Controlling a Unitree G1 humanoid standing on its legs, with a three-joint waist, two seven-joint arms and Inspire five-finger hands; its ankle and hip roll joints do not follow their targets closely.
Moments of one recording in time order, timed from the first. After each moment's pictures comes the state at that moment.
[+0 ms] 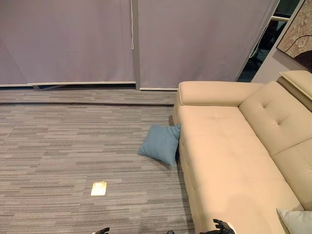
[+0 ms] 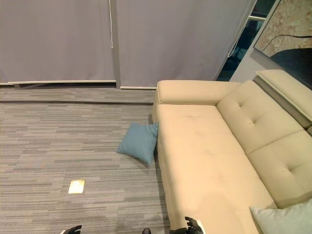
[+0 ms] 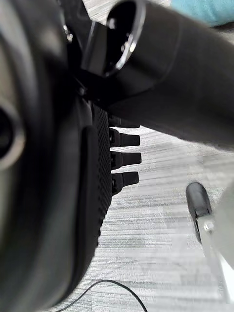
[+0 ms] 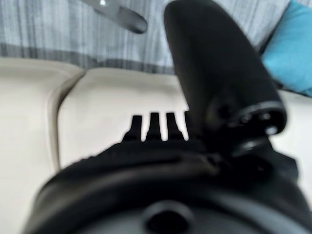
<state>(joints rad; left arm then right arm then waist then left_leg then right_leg) 0.06 0.23 -0.11 1.25 -0.12 -0.08 0.08 -0.02 -0.24 0.18 1.21 0.05 -0.04 -0.11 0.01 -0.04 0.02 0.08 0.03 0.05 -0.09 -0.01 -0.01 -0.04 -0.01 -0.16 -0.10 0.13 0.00</state>
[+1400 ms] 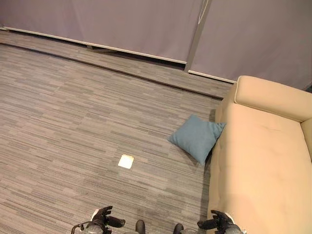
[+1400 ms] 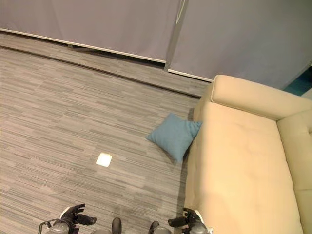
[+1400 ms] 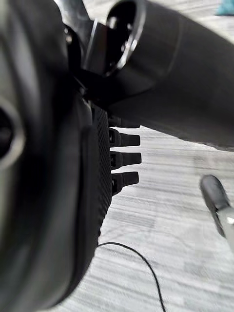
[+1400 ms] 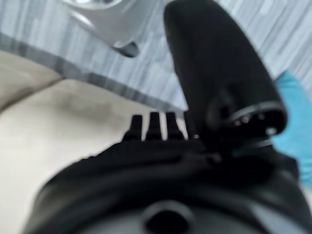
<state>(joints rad) -0.09 0.28 -0.15 1.25 -0.12 -0.06 0.09 -0.12 -0.23 0.17 1.25 0.09 -0.03 -0.11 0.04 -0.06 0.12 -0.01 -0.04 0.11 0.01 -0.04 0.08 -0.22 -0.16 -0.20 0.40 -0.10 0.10</state>
